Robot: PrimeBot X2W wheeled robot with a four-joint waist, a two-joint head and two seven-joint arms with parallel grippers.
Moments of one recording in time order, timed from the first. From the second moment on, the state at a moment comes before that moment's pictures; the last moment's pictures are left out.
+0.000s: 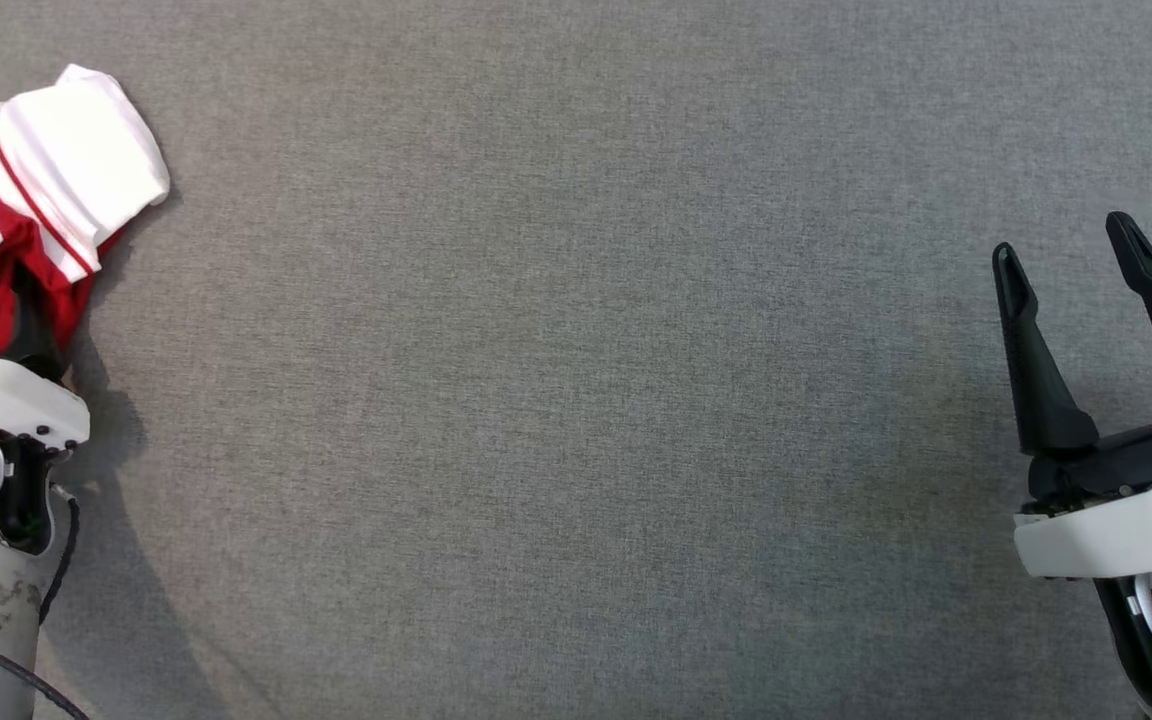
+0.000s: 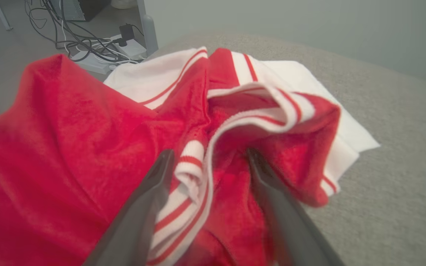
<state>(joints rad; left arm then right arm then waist) -0.68 0.35 -0.07 0.93 -0.64 -0.06 -0.22 -0.17 -0.12 0.01 -0.39 0.08 0.13 0.15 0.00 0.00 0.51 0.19</state>
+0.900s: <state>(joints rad) -0.22 0.33 0.07 0.10 -0.43 0.10 -0.20 -0.07 -0.06 -0.04 -0.25 0.10 0.13 0.05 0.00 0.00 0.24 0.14</state>
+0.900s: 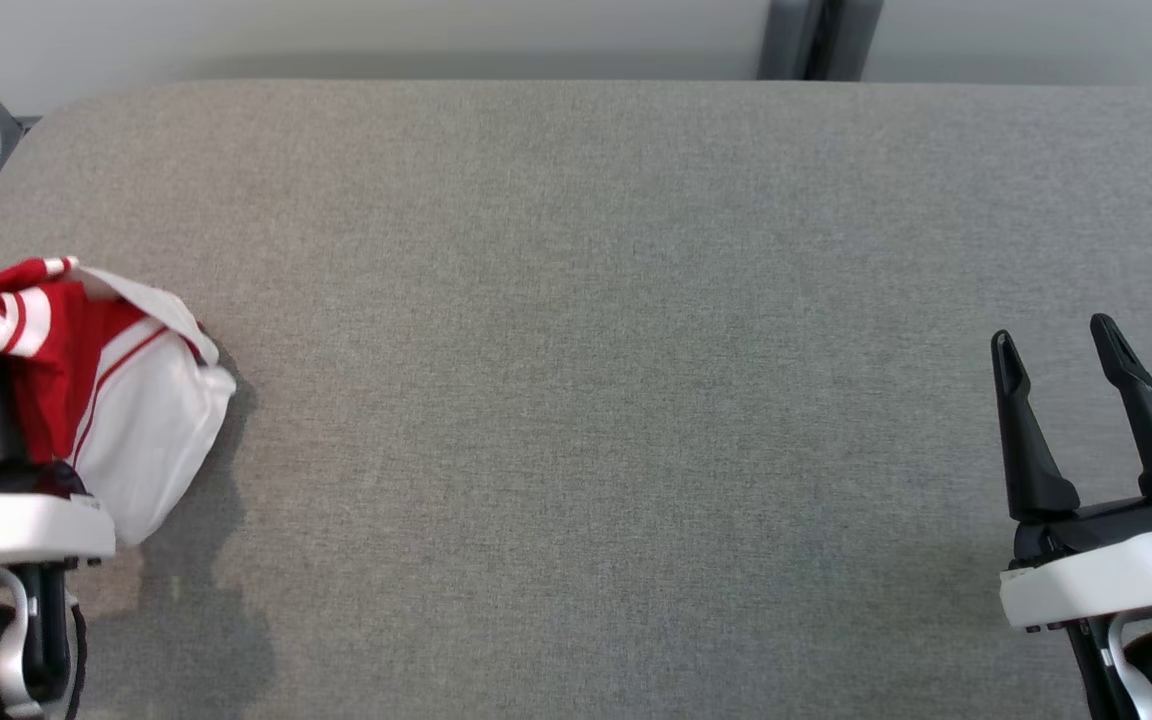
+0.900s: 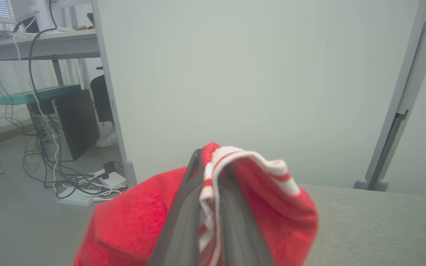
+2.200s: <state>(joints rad) -0.35 0.10 -0.47 0.15 -0.33 -0.05 0.01 -0.08 -0.05 0.00 -0.17 0.24 0.13 -0.07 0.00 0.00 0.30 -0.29</state>
